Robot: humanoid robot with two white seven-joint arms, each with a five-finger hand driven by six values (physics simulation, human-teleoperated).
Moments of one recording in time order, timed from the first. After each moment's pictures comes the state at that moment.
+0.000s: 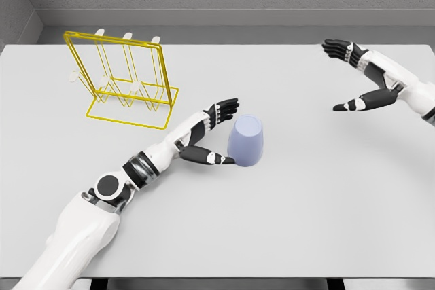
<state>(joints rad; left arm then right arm) -0.30 0.20 -0.54 -1.26 0.37 -0.31 -0.44 -0.56 -0.79 0.59 -1.13 -0.59 -0.59 0.61</state>
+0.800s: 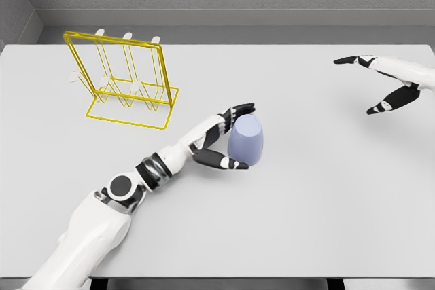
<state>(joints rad) -0.31 0.17 -0.57 -1.26 0.34 -0.31 -0.44 -0.68 -0.85 0.59 -1.10 -0.09 -0.61 0.61</state>
